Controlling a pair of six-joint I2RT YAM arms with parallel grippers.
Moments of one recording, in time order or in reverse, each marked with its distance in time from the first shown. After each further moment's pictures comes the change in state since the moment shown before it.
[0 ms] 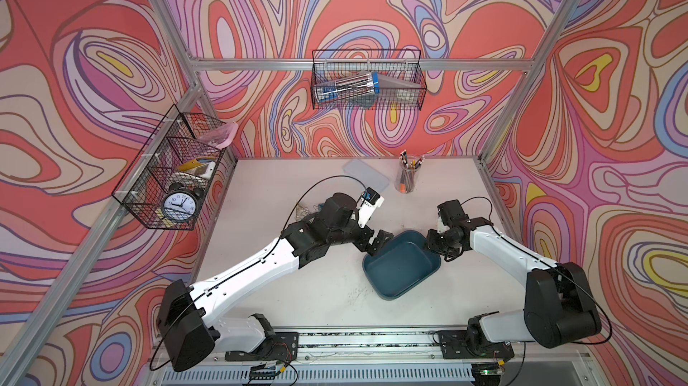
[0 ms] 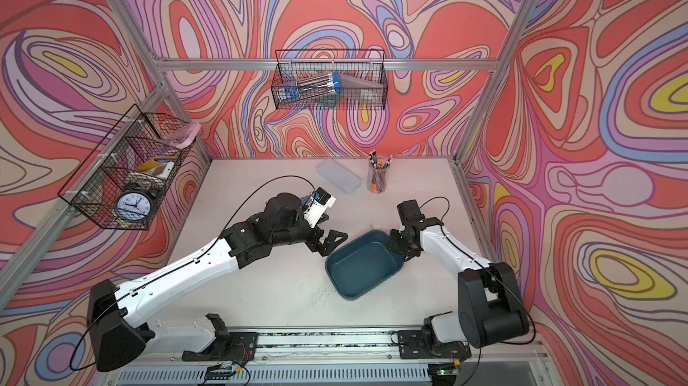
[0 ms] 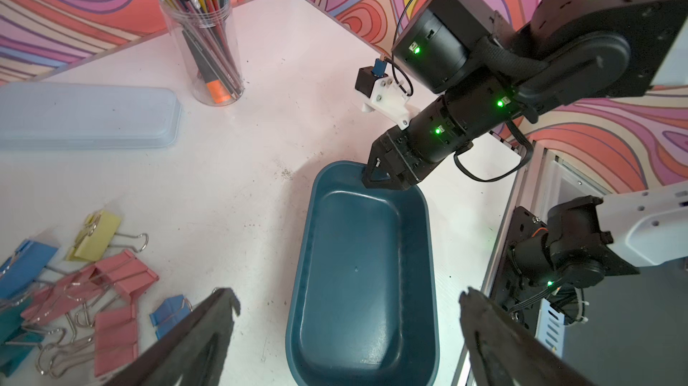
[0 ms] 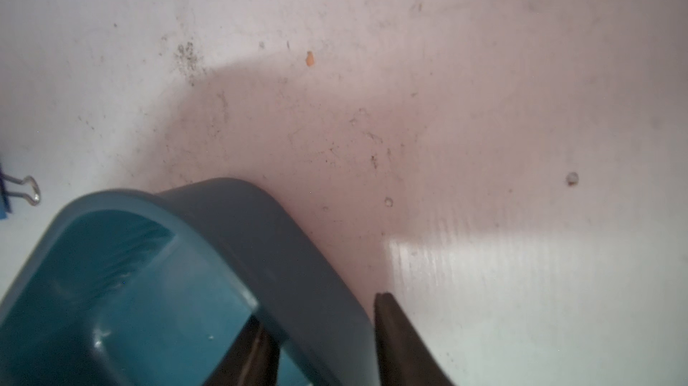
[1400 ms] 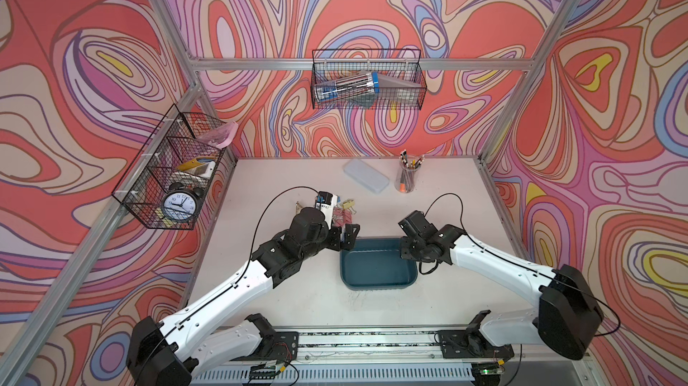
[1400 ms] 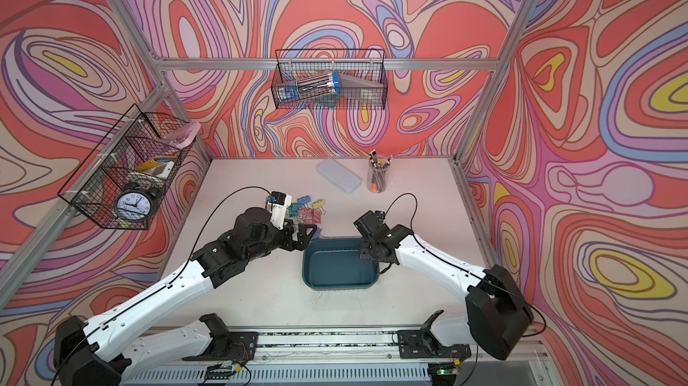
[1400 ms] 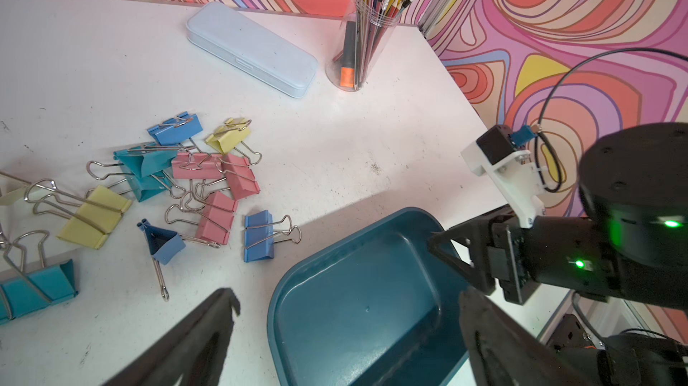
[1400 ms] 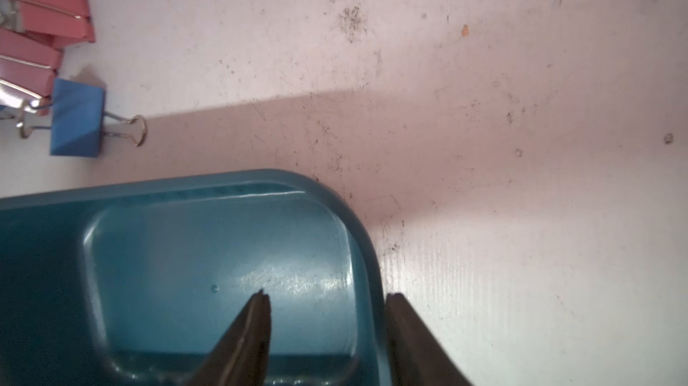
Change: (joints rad) left arm 0.131 -0.237 -0.235 0.037 -0.188 -0.269; right arm 0.446 -0.016 0.061 -0.039 0.276 0.285
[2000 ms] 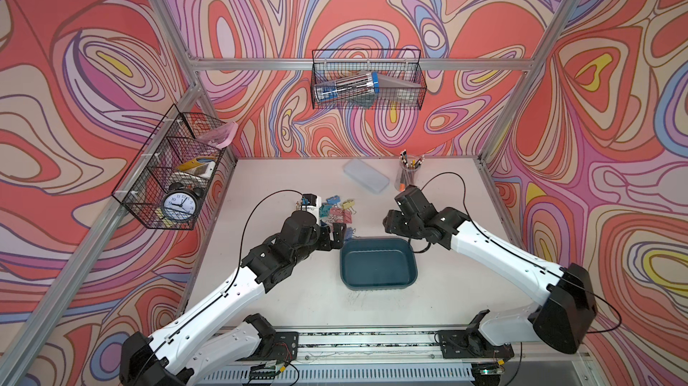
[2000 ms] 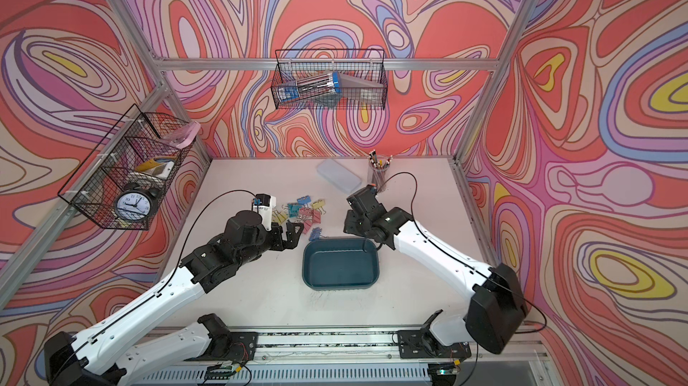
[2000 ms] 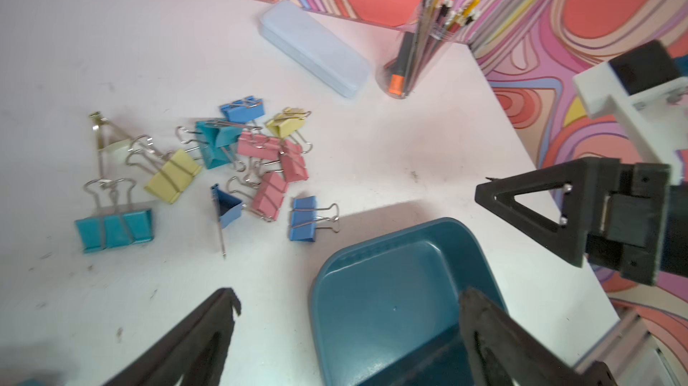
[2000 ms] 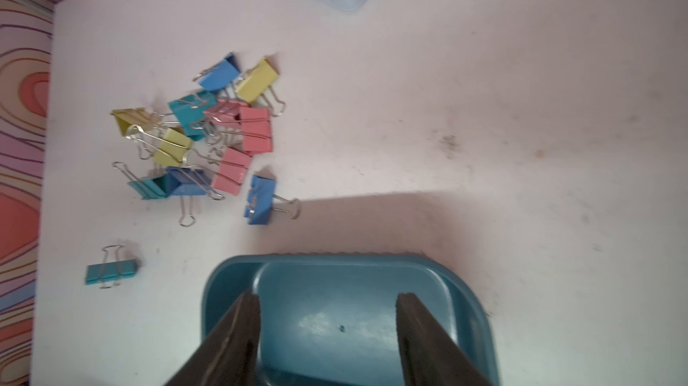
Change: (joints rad) left arm 0.063 -0.069 -0.019 -0.126 -0.120 -0.102; right arm 0.025 0.074 0.289 0.098 -0.091 0.082
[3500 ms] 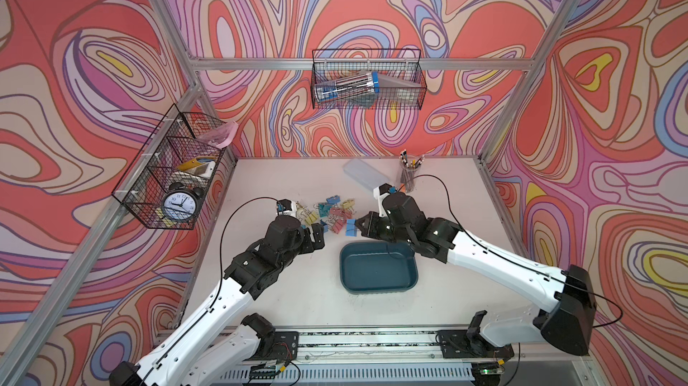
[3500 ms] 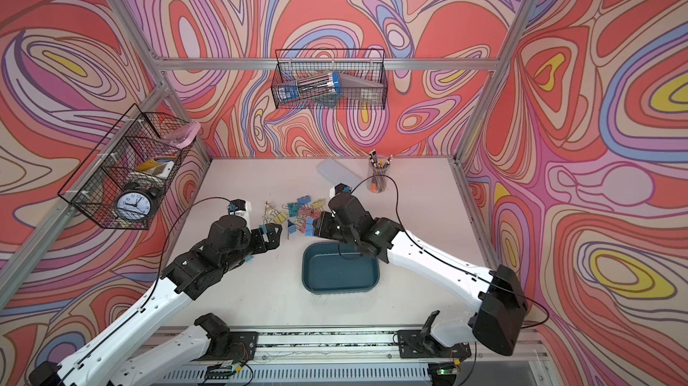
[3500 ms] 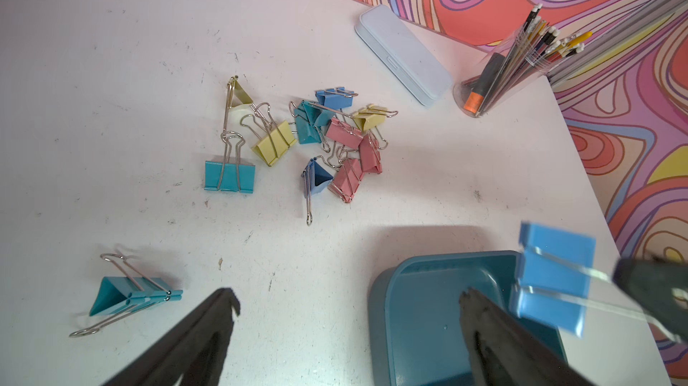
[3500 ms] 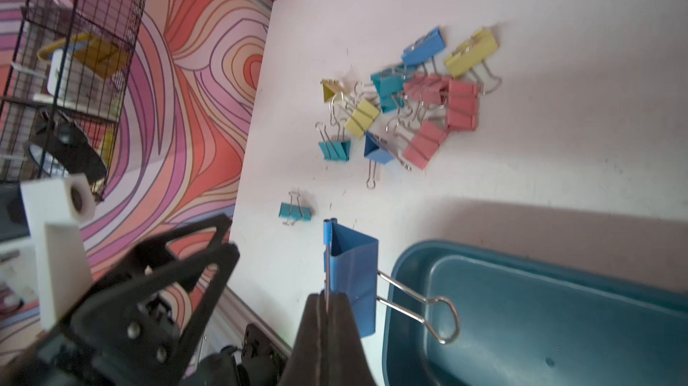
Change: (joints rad) left arm 0.092 -0.120 -0.029 -0.152 -0.071 -0.062; right arm 0.216 -0.137 -0.070 0.228 -0.116 0.127
